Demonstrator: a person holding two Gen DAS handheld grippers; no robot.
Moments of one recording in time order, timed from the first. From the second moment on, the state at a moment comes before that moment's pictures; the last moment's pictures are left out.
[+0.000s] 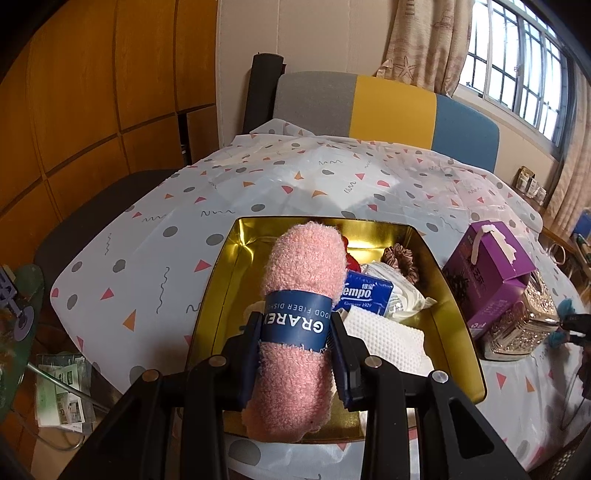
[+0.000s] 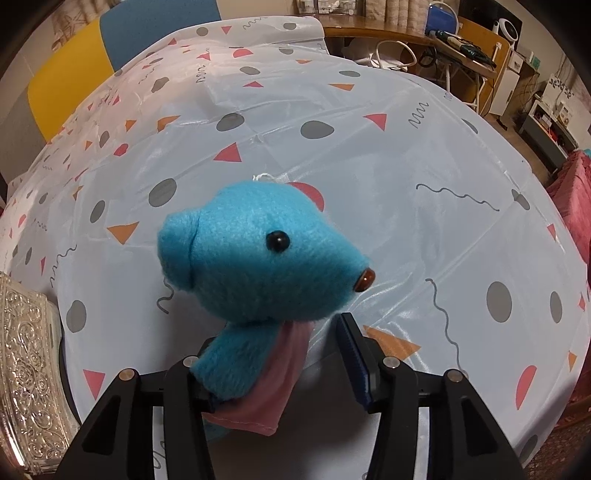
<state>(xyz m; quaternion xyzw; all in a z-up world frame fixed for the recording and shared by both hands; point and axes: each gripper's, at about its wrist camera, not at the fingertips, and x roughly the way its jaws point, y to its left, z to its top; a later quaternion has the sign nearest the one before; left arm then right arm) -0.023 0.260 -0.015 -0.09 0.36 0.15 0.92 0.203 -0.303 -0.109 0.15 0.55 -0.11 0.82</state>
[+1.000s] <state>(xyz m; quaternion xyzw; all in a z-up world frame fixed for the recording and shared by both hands) 0.036 0.311 -0.053 -0.26 0.43 0.09 0.86 0.200 -0.286 -0.103 0.10 0.55 -0.09 0.83</state>
